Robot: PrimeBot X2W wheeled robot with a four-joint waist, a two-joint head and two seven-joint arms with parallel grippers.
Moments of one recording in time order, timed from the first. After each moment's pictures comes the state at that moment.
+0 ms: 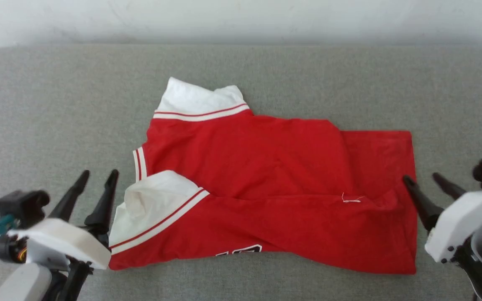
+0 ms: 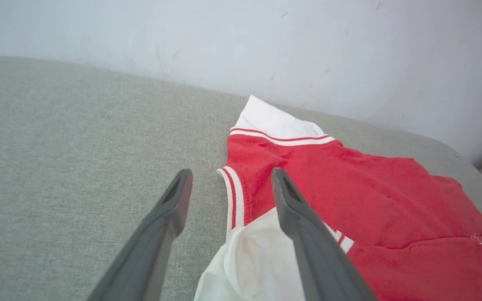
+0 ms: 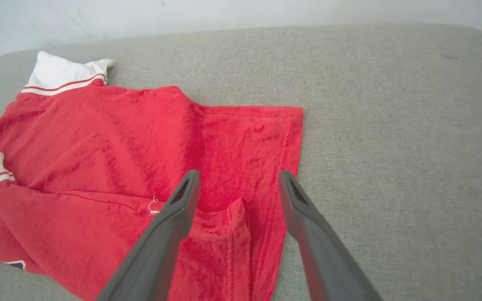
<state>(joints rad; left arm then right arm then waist) -0.16 0.64 -0.41 0.06 -0.92 0.07 -0.15 -0.07 -0.15 -0.11 -0.19 0.36 0.13 0.61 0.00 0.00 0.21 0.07</state>
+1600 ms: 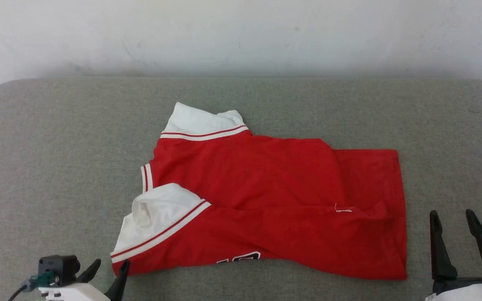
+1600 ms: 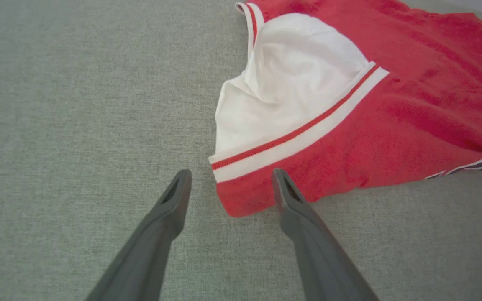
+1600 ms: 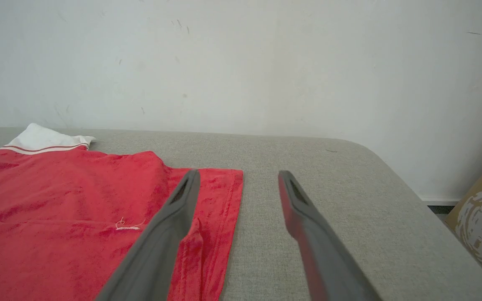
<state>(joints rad) 0.17 0.34 -0.05 0.03 -0.43 -0.10 0.20 0.21 -0.05 -0.17 -0.09 0.06 0.13 -0.21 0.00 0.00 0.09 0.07</state>
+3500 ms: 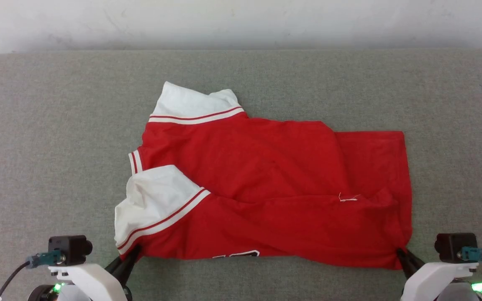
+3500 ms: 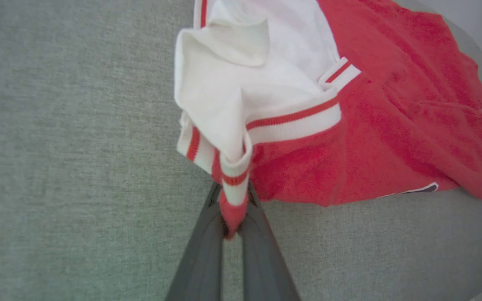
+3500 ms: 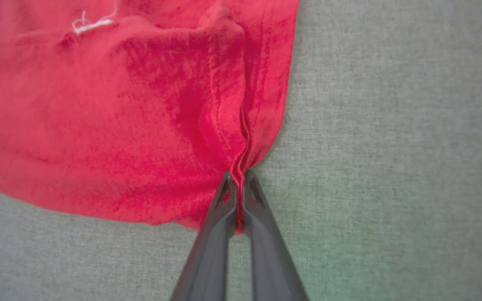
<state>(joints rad) 0.10 0.36 -0.12 -0.01 -0.64 -0.09 0.34 0.15 -0.05 -0.08 -0.01 0.17 0.13 0.41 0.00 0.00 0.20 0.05</state>
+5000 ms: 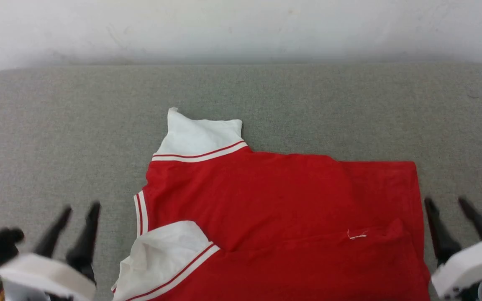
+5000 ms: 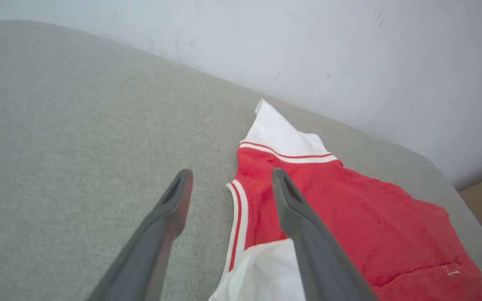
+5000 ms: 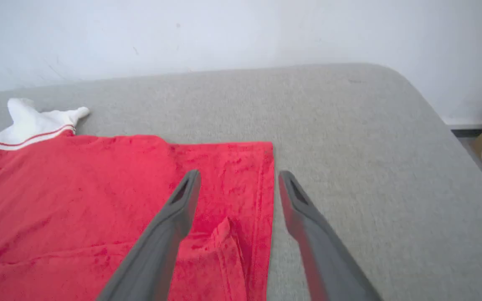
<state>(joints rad) 0.17 0.35 0.05 -0.23 -0.71 -0.02 0.18 0.16 -0.05 -0.17 -0.30 0.21 0.13 0.35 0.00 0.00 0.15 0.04</state>
